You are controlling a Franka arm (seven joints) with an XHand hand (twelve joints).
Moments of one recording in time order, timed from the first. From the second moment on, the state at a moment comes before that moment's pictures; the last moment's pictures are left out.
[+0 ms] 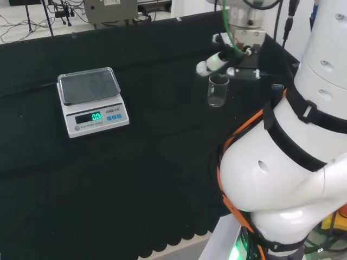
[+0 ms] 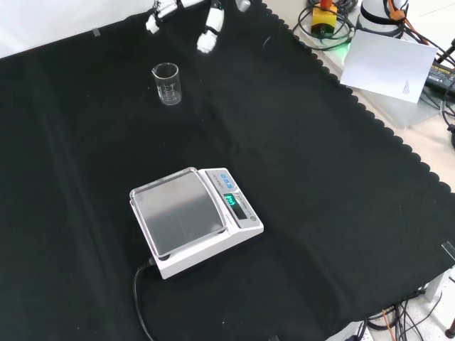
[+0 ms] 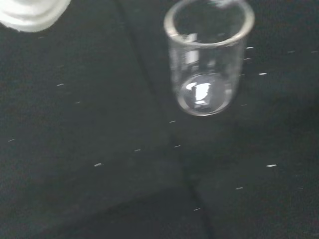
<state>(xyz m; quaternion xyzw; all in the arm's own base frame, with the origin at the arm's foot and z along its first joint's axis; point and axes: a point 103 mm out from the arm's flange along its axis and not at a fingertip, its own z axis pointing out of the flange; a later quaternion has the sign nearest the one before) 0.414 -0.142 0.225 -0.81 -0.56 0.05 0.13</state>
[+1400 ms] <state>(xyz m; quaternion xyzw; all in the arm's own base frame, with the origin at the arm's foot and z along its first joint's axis) 0.456 -0.157 0.125 -0.81 -0.57 0.00 0.17</state>
